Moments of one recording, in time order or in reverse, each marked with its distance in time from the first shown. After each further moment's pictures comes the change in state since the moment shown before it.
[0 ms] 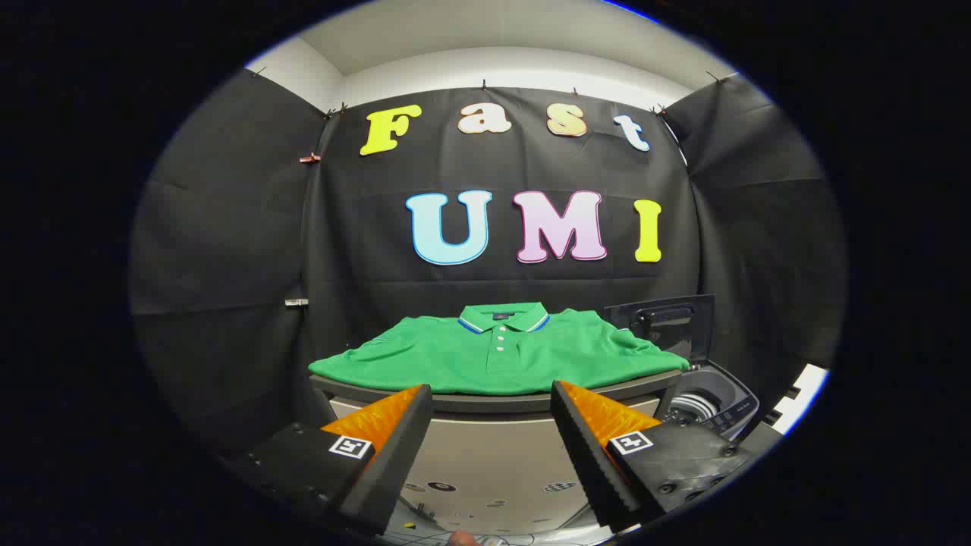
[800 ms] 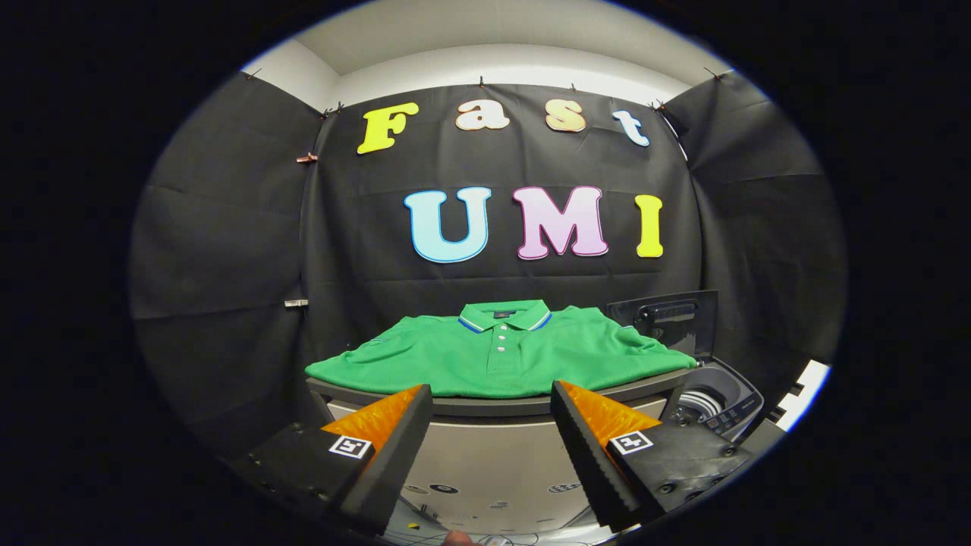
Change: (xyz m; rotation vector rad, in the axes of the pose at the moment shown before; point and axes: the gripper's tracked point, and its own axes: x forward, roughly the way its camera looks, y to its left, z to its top) arm 0.001 0.001 0.000 0.013 0.016 0.005
